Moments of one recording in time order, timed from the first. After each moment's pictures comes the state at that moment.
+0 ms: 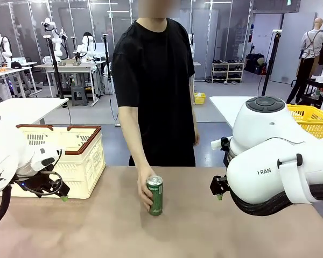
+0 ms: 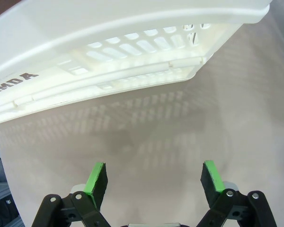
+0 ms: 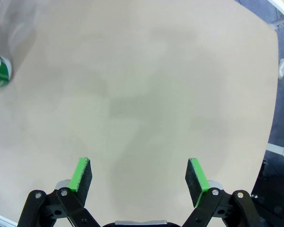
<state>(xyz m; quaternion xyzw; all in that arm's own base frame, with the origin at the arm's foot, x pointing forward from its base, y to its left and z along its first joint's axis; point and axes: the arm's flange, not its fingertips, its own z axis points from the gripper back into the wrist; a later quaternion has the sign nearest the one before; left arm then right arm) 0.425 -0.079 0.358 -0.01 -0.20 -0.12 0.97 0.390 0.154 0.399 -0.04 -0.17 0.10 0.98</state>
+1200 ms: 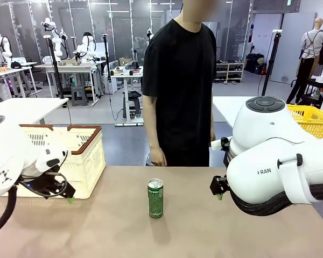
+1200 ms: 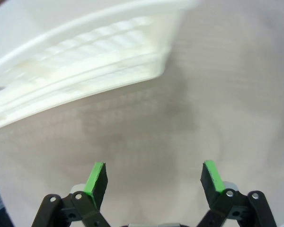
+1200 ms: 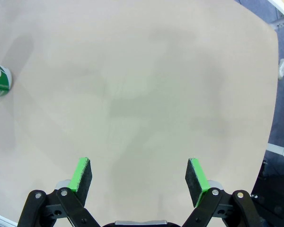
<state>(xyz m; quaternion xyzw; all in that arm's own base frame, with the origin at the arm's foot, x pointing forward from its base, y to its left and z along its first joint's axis) 0.415 -0.114 0.363 -0.04 -0.20 -0.16 0.97 0.390 0.154 0.399 -0.04 -0.17 0.10 0.98</state>
